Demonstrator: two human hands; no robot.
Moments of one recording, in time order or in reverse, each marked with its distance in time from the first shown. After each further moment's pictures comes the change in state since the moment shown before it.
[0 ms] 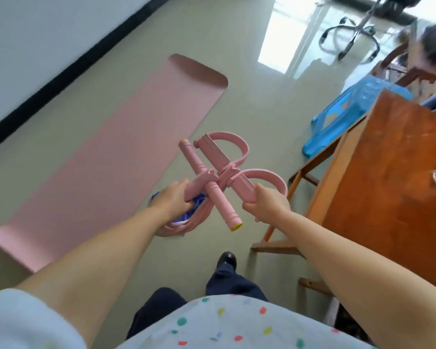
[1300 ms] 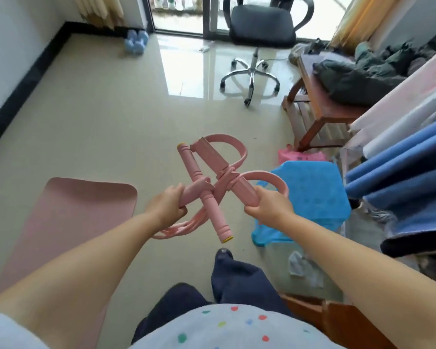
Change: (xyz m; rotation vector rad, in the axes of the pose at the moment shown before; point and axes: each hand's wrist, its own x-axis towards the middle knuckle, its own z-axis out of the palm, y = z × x) left_hand 0.664 0.457 -0.177 0.260 -0.099 0.442; right_hand 0.494 0.263 -0.464 0.189 0.237 0.285
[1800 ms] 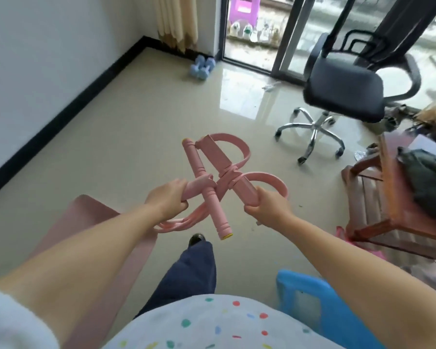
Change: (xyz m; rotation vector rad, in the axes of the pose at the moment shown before) left_hand 0.264 -0.117 -0.188 0.006 0.151 -0.214; right_hand 0.357 -0.174 -0.109 -0.049 -0.080 -0.230
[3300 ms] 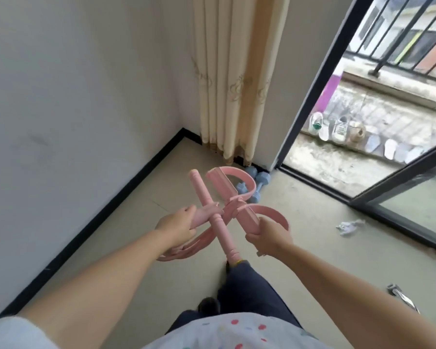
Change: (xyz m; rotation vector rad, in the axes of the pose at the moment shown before) left_hand 0.932 -0.291 -0.460 0.013 -0.148 -0.195; right_hand 1.003 -0.394 -0.321 0.035 -0.246 -0.014
